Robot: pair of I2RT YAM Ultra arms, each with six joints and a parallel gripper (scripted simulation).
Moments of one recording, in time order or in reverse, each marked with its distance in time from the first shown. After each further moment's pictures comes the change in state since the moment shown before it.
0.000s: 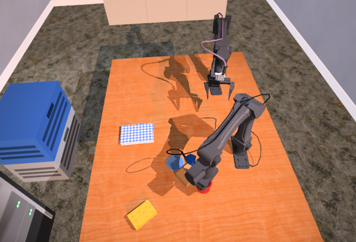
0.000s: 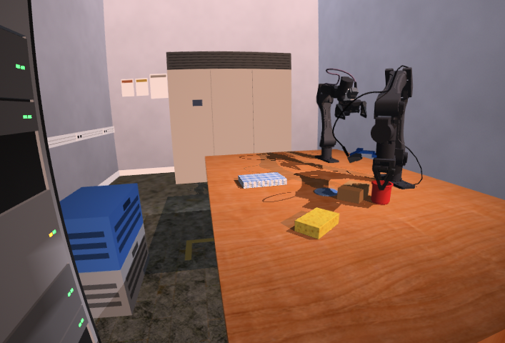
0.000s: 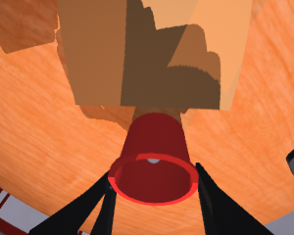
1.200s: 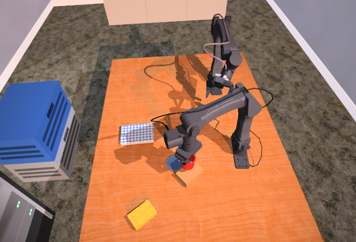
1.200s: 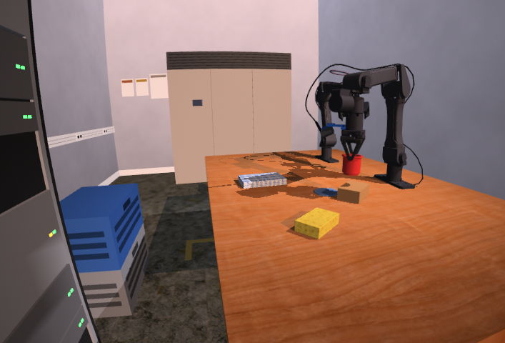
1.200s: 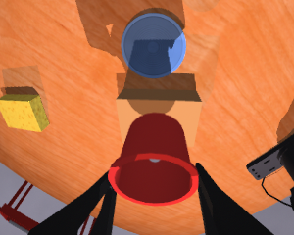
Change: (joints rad) left arm -0.372 -0.005 0.320 -0.293 -0.010 -0.350; right arm 0.175 0.096 0.091 -0.105 0.460 0.322
